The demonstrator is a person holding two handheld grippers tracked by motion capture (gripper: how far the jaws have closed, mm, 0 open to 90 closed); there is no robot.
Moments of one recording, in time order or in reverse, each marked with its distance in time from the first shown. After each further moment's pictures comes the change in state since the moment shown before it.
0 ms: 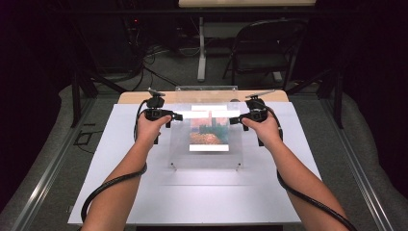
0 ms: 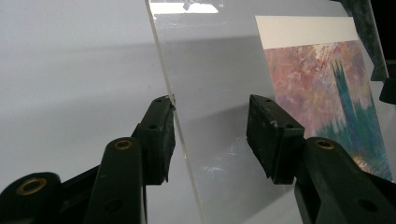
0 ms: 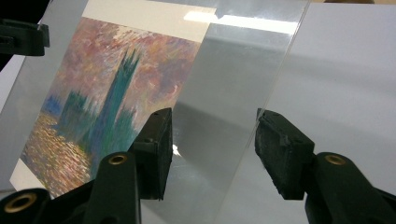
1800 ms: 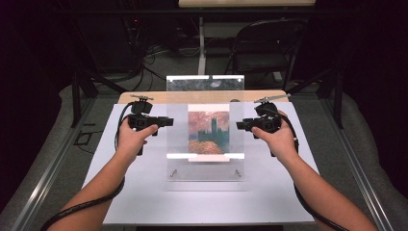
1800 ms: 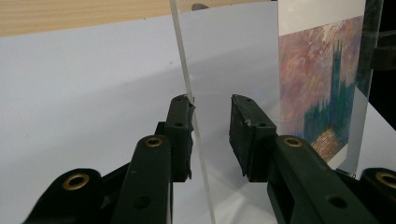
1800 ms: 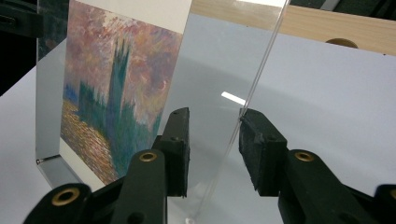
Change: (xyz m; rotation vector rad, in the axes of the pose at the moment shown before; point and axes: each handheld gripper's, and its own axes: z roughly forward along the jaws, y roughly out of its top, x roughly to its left) left arm -0.037 -0.037 -0.083 -0.089 -0.043 0.187; right arm 0.045 -0.027 -0.078 -0.105 0.011 -0.164
